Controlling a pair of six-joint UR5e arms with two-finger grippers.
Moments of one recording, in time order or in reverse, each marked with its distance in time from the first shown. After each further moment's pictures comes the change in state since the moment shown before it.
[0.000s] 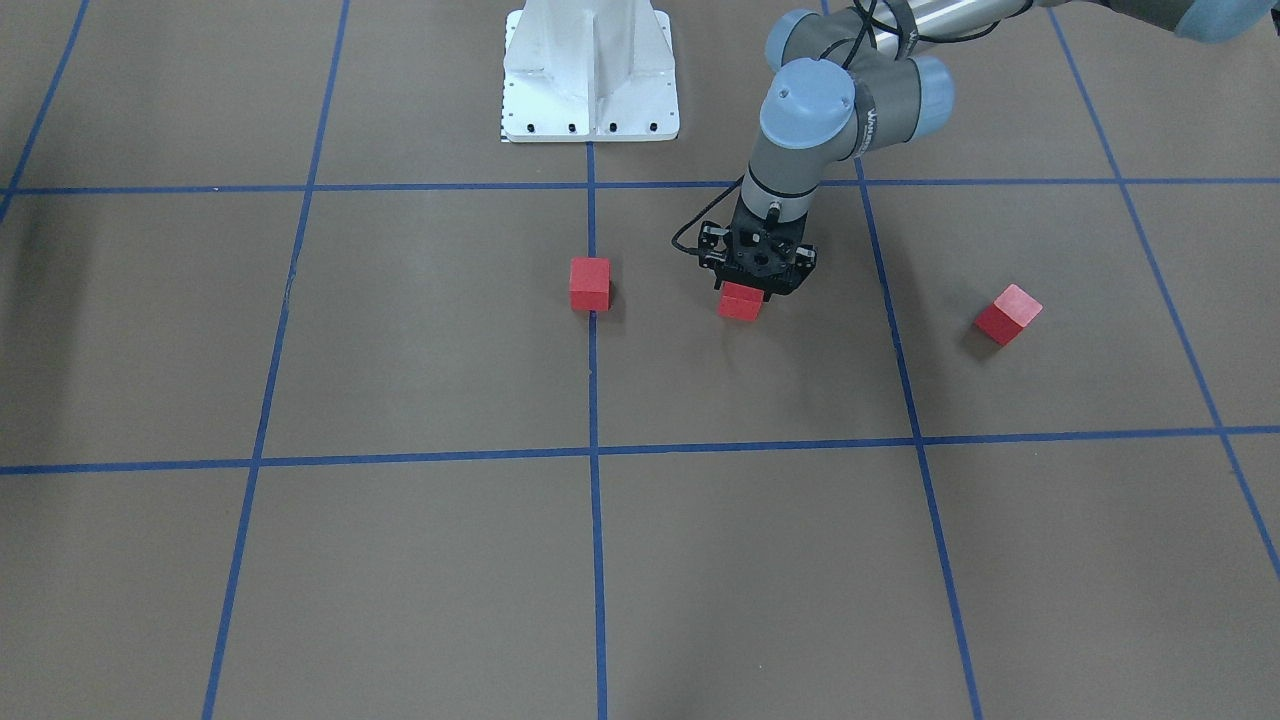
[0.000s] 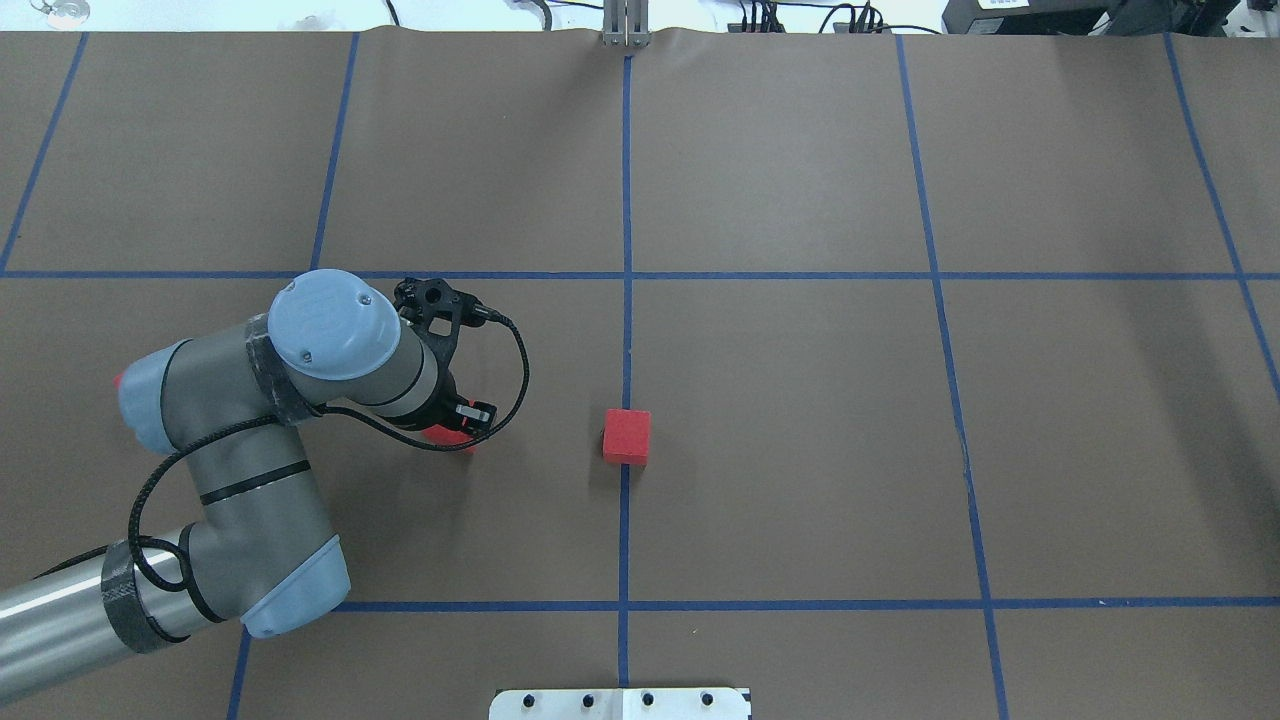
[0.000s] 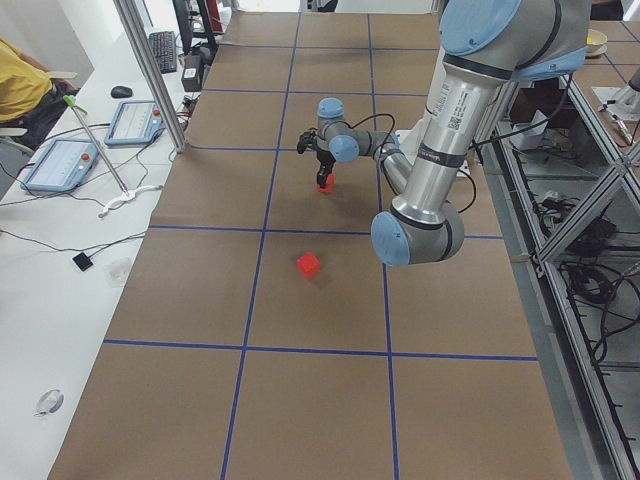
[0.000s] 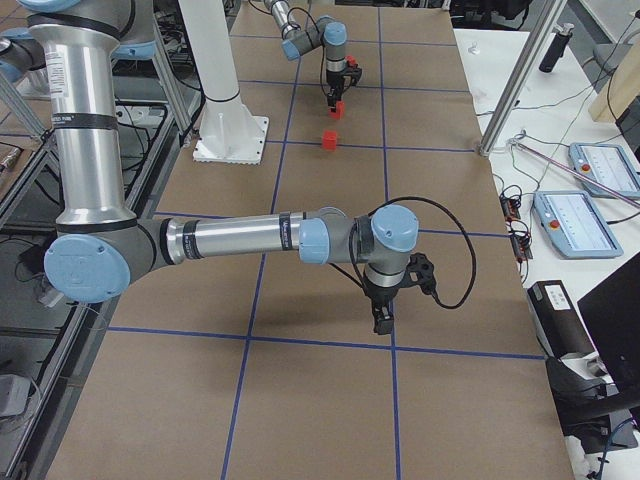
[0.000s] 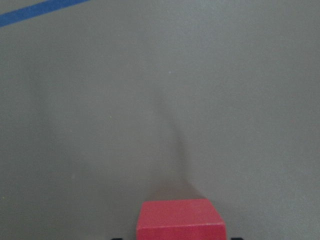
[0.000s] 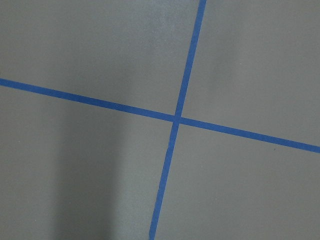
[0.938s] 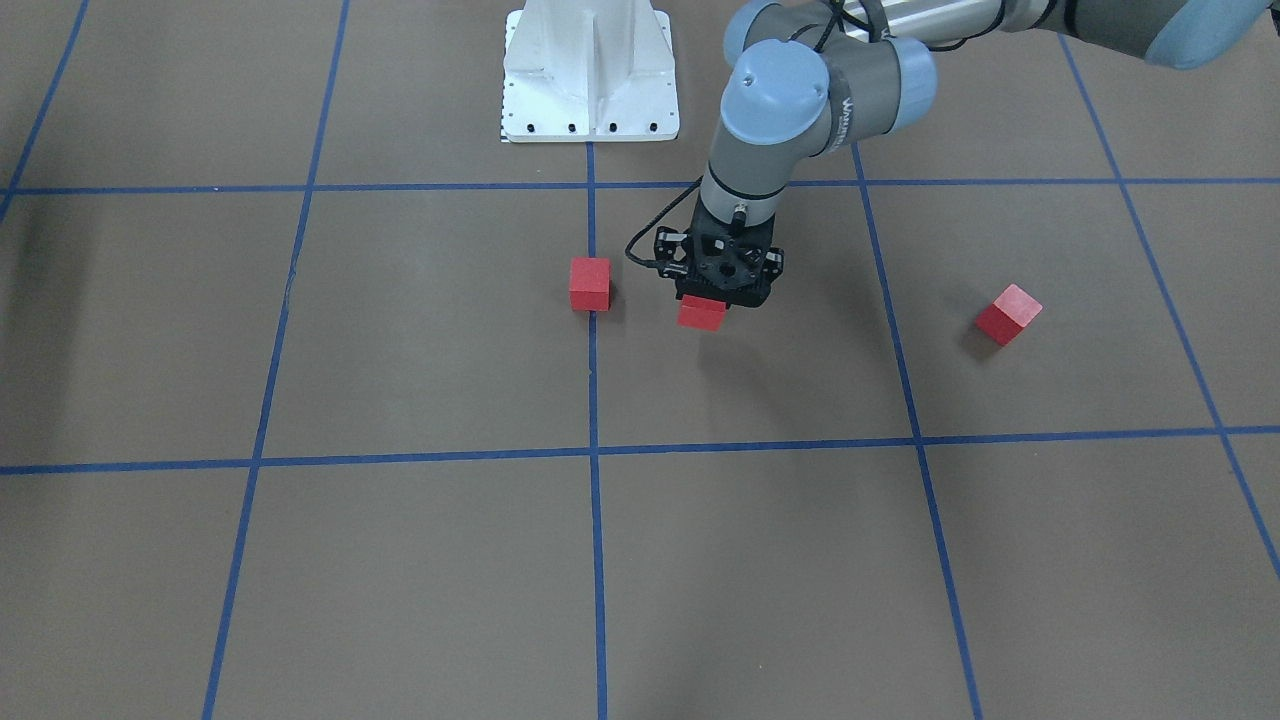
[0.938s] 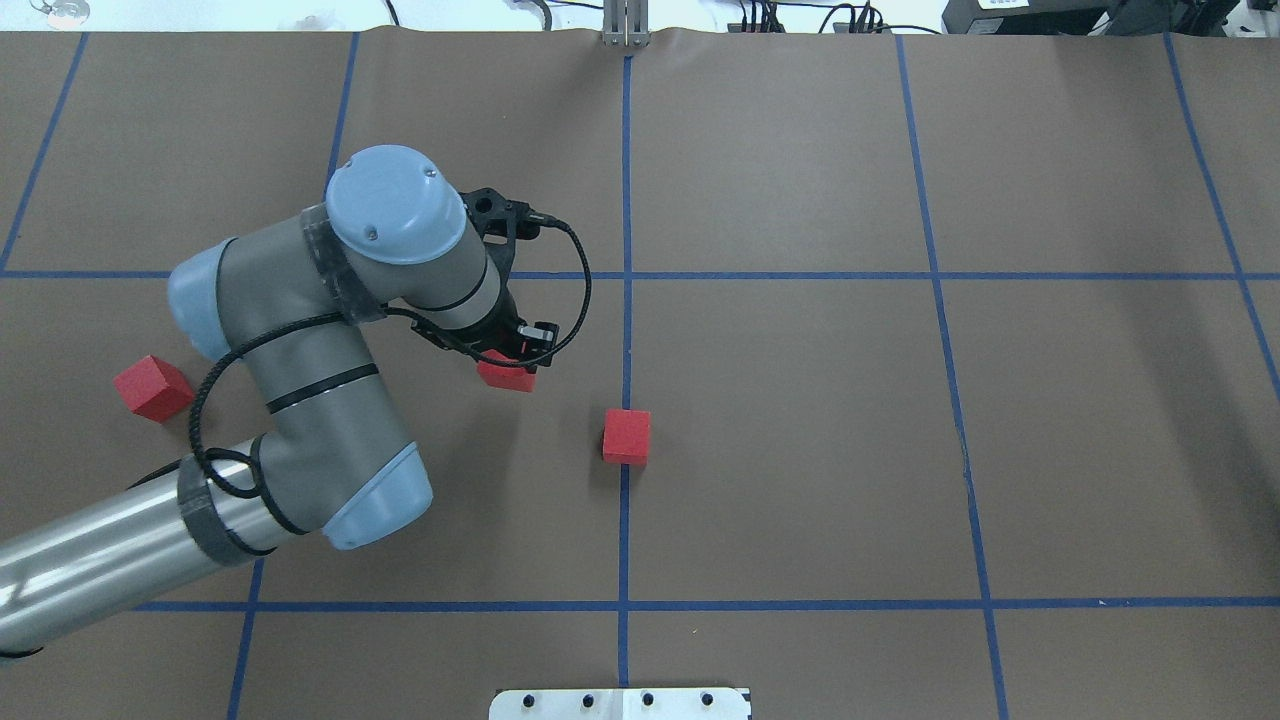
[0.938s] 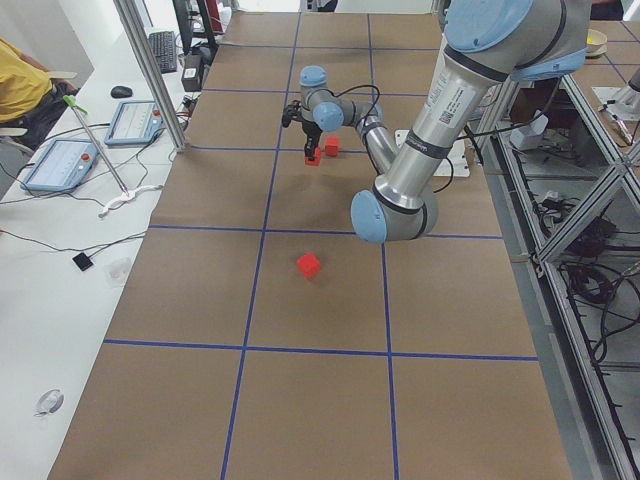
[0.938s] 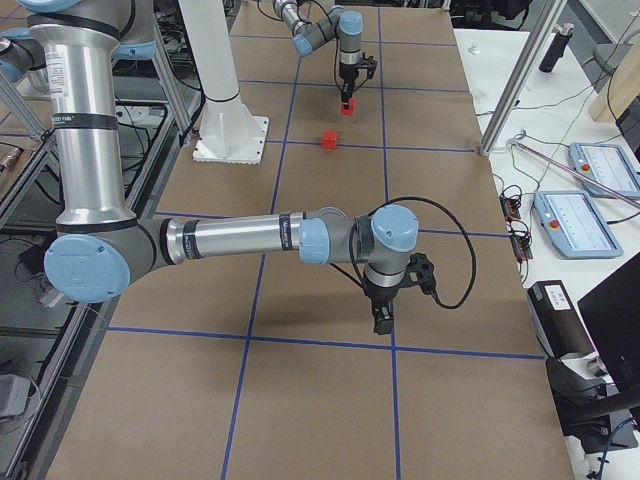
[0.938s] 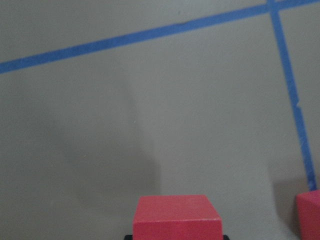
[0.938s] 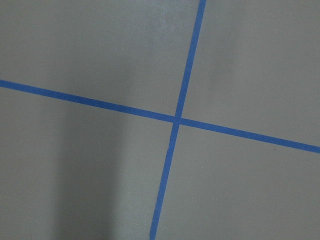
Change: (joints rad) left arm -0.086 -0.260 0.105 0.149 -0.084 -0.059; right arm -0.001 0.000 0.000 0.001 0.000 0.002
